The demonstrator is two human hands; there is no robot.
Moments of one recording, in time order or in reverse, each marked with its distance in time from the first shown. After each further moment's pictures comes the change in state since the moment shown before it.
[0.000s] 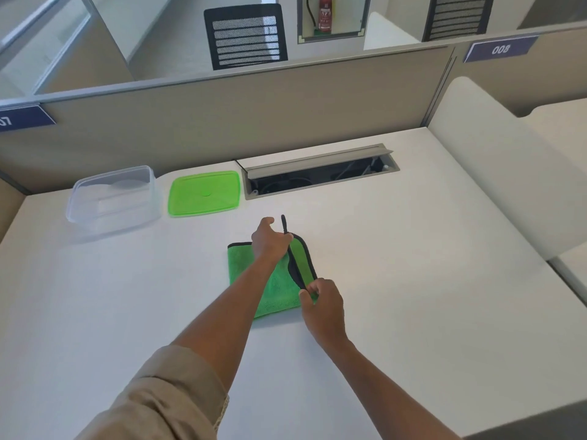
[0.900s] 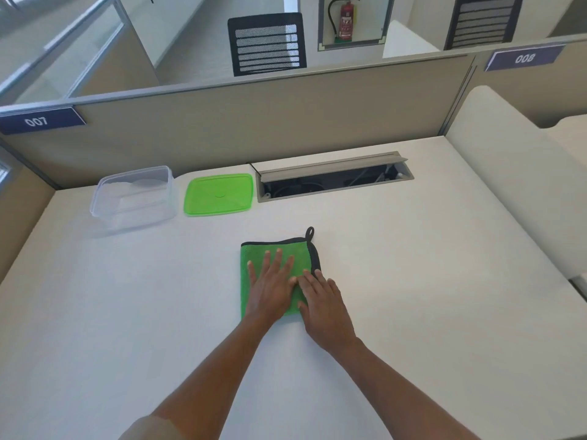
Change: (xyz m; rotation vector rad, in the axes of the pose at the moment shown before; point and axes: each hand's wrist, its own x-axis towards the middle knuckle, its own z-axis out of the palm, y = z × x) left_hand -0.057 -0.082 0.002 0.746 -0.073 0.487; right_hand 0.019 0.026 0.000 -0.605 -0.201 -0.585
